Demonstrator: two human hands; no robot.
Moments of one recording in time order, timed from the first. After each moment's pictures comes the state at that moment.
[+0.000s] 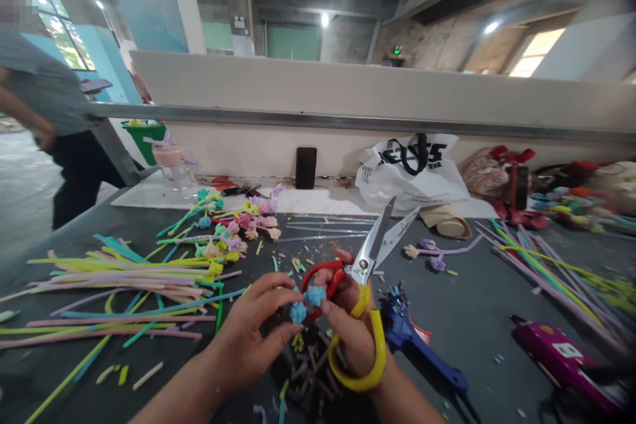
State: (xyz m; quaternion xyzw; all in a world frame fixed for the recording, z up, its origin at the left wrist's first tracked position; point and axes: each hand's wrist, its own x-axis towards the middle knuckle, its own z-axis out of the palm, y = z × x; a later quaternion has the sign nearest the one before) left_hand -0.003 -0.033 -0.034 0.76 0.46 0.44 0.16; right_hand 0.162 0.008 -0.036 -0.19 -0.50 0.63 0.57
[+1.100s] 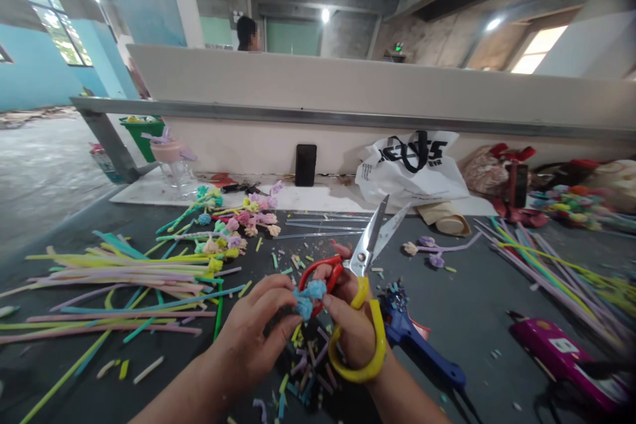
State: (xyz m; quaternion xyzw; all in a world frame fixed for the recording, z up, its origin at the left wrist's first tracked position) left_hand 0.002 -0.036 -0.038 0.76 0.45 0.45 0.14; right_hand 0.162 0.013 -0.038 -0.18 -0.48 0.65 0.57
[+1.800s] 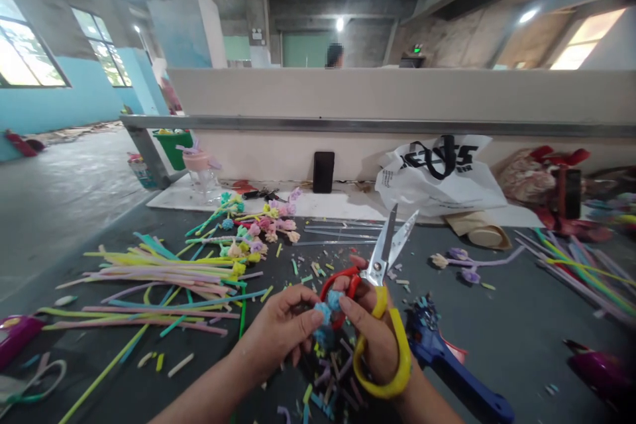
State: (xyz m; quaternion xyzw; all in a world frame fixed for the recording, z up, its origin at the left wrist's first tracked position) left_hand 0.013 -0.030 -0.035 0.43 0.49 0.46 0.60; right_hand 0.163 0.015 -0.042 -0.25 -0.50 0.65 0.52
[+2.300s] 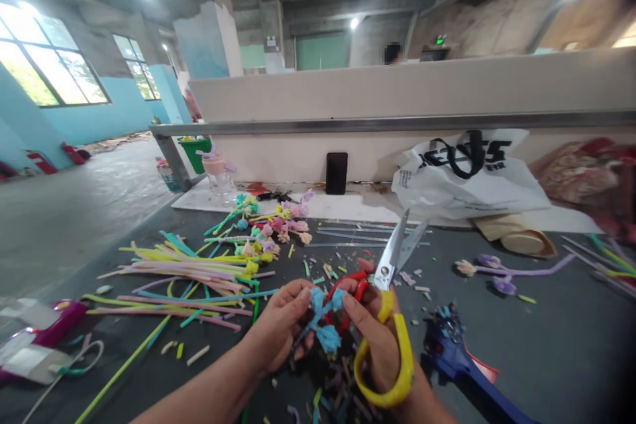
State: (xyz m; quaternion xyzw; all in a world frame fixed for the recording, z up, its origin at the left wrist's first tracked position) left_hand 0.010 -0.022 -0.055 0.30 0.39 0.57 0.66; right_hand 0.152 0.011 -0.054 -0.29 -0.44 0.66 0.54
